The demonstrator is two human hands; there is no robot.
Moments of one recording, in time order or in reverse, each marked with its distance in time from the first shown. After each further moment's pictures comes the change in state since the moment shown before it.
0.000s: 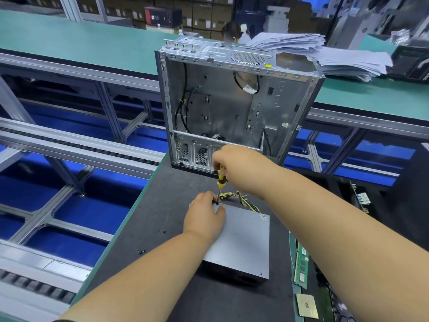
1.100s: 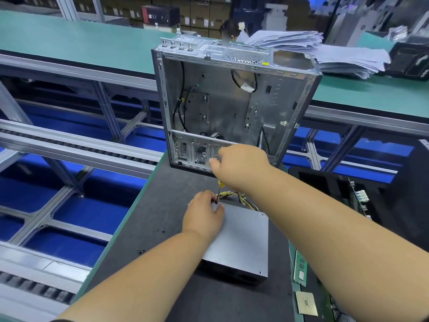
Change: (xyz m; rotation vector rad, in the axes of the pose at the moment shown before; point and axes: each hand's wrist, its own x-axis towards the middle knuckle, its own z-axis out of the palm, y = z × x) left_hand 0.001 -0.001 0.001 -0.025 0.003 -0.002; right_hand 0.008 -0.002 0.013 -0.085 0.112 0.264
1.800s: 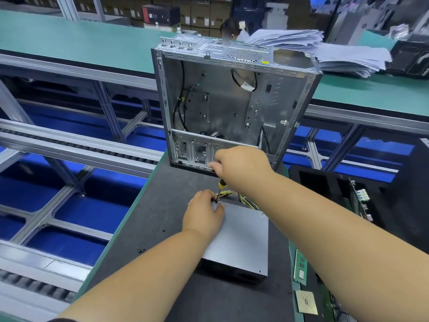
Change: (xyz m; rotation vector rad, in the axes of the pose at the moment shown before) left_hand 0.000 0.000 0.000 -0.008 0.007 0.005; right_hand -0.008 0.004 0.005 -0.078 0.090 -0.109
